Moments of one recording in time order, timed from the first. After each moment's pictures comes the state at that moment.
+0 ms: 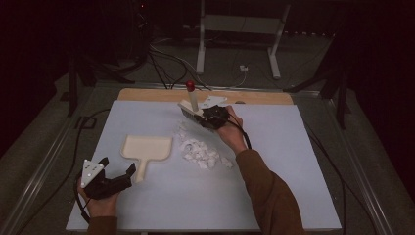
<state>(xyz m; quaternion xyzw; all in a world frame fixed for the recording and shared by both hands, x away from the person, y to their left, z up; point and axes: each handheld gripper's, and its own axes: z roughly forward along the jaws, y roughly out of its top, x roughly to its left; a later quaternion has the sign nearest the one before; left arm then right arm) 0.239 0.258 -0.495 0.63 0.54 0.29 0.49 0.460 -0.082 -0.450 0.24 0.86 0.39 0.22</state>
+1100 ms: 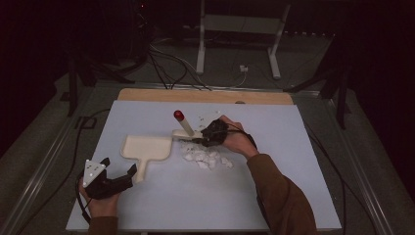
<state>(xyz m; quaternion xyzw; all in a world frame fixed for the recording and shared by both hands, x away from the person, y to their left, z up) 0.240 0.255 -0.497 0.63 0.54 0.29 0.48 0.422 -0.083 -0.455 0.04 0.93 0.34 0.14</state>
